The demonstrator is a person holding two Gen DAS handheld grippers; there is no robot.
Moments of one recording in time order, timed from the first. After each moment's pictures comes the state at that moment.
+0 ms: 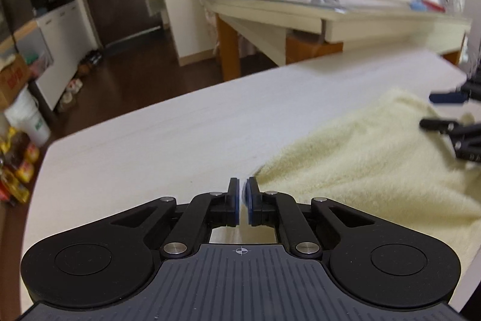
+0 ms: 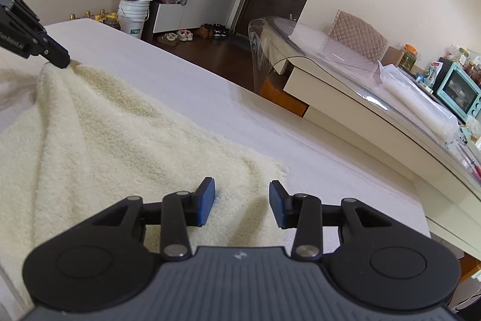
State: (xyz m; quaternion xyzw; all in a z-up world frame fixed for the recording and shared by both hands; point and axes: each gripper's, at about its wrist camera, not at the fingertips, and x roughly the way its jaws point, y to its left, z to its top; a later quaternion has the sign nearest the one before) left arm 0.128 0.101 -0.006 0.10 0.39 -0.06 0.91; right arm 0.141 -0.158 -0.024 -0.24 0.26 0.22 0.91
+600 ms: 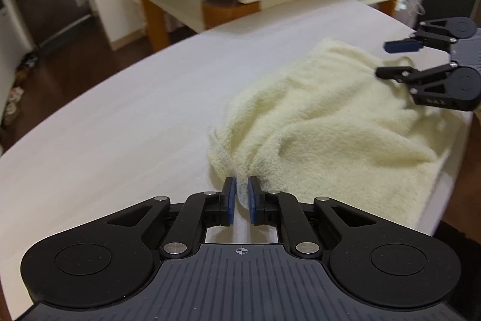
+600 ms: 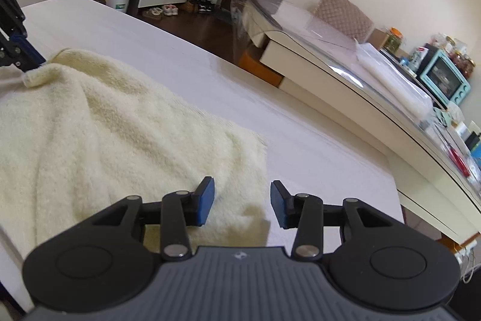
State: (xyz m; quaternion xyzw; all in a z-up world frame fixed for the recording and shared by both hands) left arm 0.118 0.078 -0.008 0.13 0.44 -0.19 0.87; right arm 0.127 -0.182 -0.020 -0.26 0.30 0.18 0.90
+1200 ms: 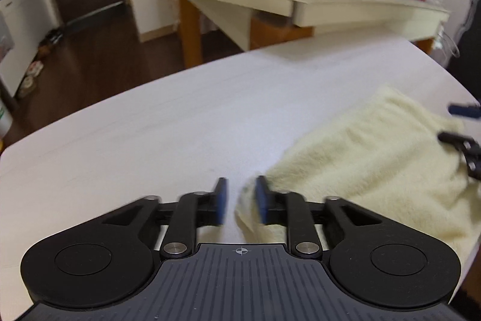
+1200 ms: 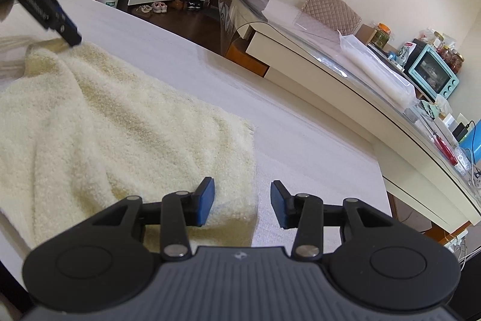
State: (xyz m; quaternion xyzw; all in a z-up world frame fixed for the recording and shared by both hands) left arm 0.172 0.096 -0.007 0.07 0.44 -0.13 0.89; right arm 0.119 -0.192 -0.021 -0.27 0.30 0.16 0.90
